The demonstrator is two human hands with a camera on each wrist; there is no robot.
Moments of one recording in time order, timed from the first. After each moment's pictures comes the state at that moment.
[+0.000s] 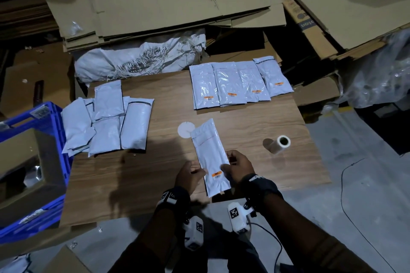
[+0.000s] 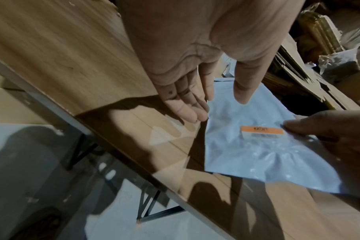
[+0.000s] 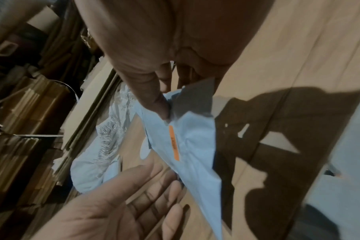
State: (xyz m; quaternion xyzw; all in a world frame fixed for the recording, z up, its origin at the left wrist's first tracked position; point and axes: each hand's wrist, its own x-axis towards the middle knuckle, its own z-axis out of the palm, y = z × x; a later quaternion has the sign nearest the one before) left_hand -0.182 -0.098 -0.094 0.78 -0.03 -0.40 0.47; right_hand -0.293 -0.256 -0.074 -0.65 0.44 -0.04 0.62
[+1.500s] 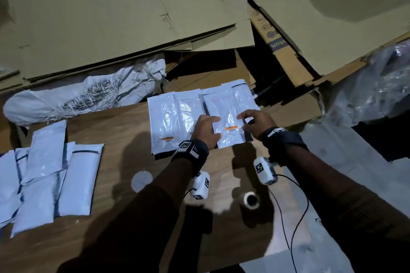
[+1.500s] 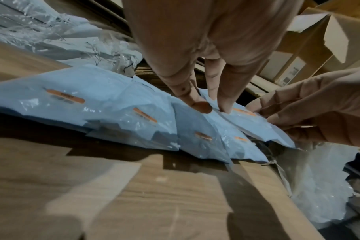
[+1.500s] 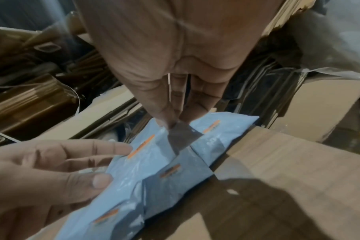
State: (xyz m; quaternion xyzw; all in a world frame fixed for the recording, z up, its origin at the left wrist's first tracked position) left_hand -0.077 -0.442 -0.041 0.82 -0.33 -0.29 0.35; right_hand -0.208 -0.601 -0.015 -0.82 0.40 -0.02 0.42
